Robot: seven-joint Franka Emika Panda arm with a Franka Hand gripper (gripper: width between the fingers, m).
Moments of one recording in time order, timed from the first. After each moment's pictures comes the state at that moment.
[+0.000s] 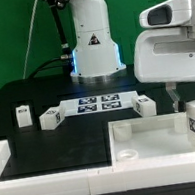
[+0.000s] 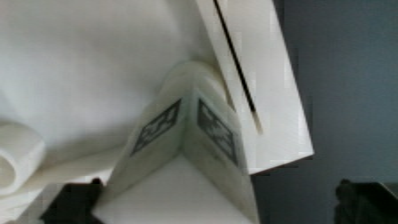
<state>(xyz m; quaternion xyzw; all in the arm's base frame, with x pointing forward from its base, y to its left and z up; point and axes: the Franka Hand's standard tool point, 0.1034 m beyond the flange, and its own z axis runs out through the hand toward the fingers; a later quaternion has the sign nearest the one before) 0.647 0.128 0.086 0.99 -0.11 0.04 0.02</state>
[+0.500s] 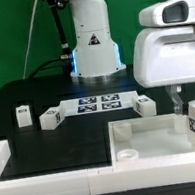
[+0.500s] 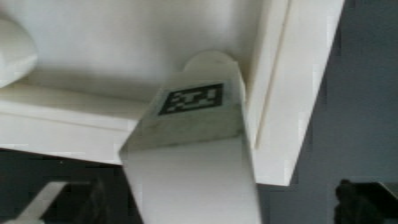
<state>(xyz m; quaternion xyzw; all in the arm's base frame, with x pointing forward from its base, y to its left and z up) 0.649 0.126 0.087 1.00 0.07 0.04 0.03</state>
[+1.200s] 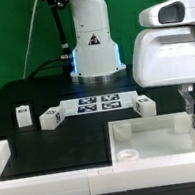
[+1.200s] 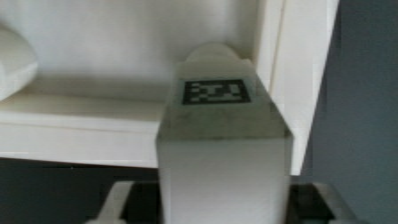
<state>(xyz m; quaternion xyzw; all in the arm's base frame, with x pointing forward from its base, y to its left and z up) 0.651 0.125 0.086 1.00 -0.04 0.05 0.03</state>
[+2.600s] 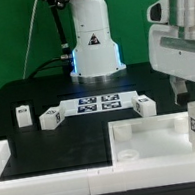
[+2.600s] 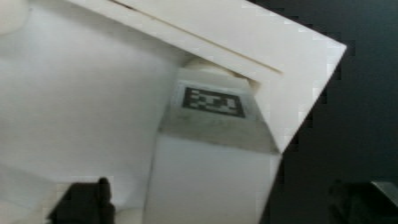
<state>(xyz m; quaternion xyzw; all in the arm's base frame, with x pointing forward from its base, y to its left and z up) 0.645 0.115 0.087 0.86 -0.51 0.03 0.02</state>
